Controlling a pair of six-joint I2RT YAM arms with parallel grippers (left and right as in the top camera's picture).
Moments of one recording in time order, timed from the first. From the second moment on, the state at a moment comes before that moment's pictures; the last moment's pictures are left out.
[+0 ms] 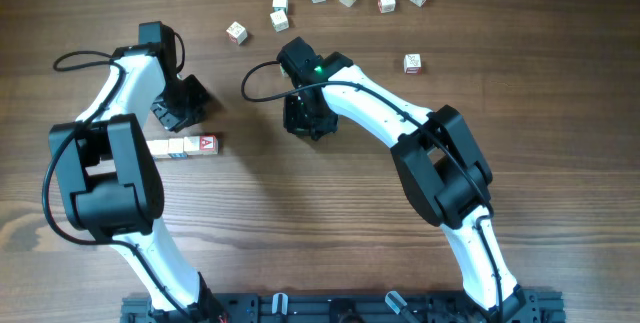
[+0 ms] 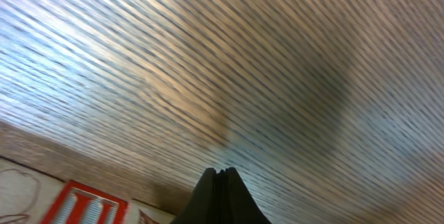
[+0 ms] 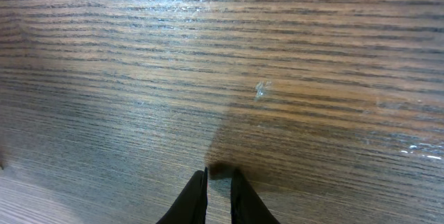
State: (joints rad) left arm 0.12 2.04 1.41 -0.89 0.07 -0.54; right arm 0.67 2.32 1.78 -0.87 -0.24 0.67
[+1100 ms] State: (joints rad) left arm 0.12 2.04 1.41 -0.97 0.02 -0.54; right arm 0.67 2.32 1.78 -0.87 -0.23 0.65
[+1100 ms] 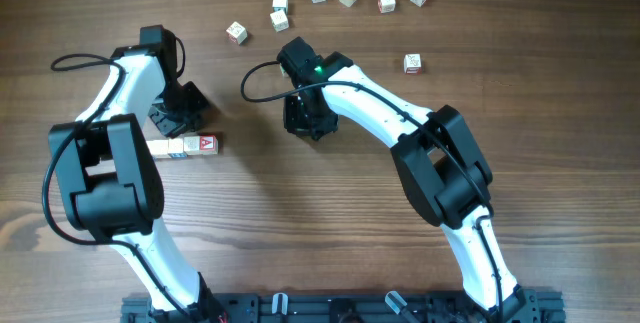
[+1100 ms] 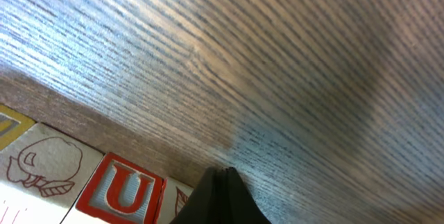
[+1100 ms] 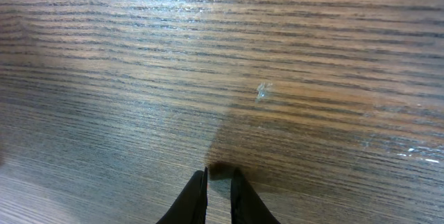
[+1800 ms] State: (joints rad) left arm 0.12 2.04 1.41 -1.00 0.02 -0.54; right arm 0.67 2.32 1.78 -0.87 -0.23 0.65
